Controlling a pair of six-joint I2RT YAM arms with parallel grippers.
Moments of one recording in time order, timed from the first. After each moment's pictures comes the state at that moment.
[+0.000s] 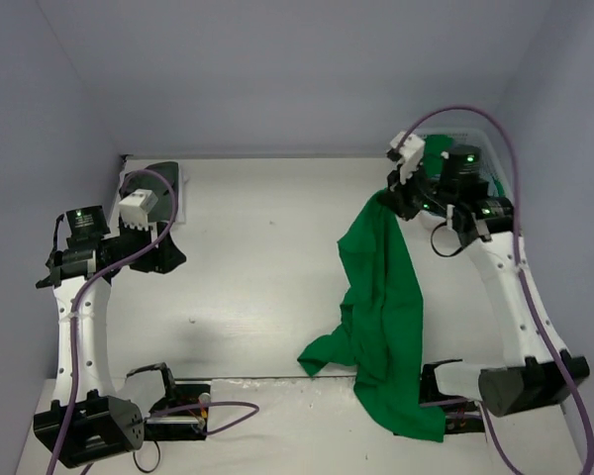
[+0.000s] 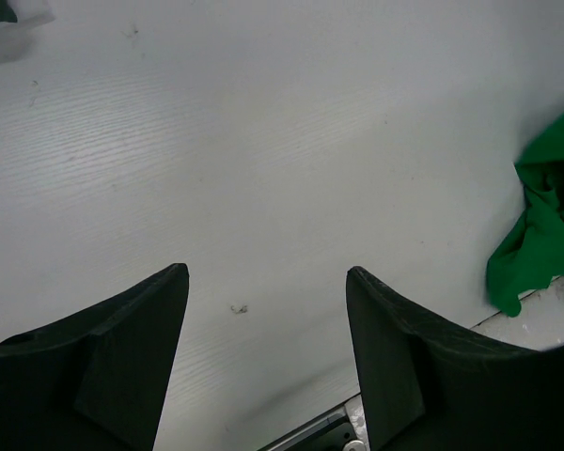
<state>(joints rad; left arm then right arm) 0.26 1.03 1.11 -0.95 0.65 0.24 0.16 1.22 1.48 -0.72 -0.55 -0.40</state>
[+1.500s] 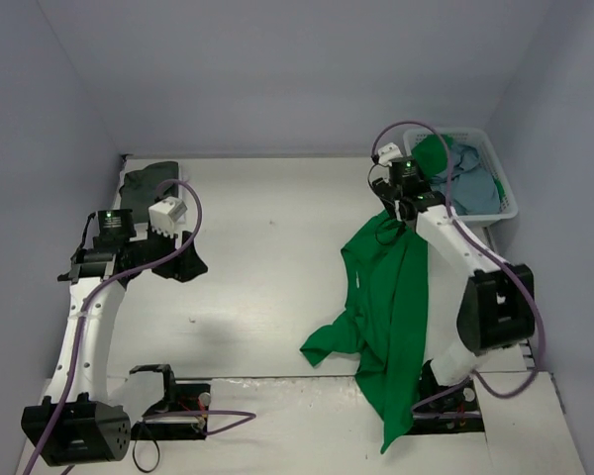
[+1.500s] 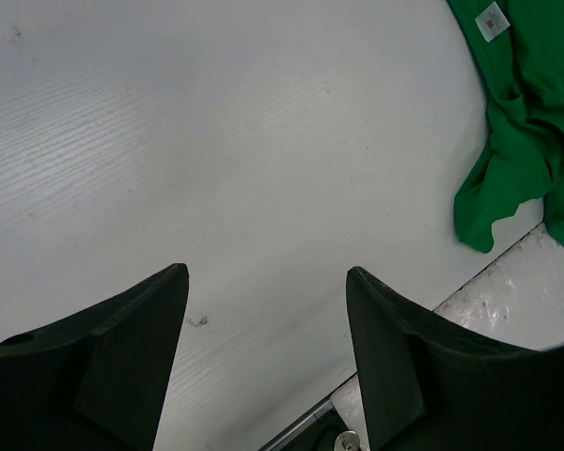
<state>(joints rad) 0.08 1.03 1.05 -0.91 0.65 0.23 0.23 1.67 1.26 -0.29 0.41 -0.39</state>
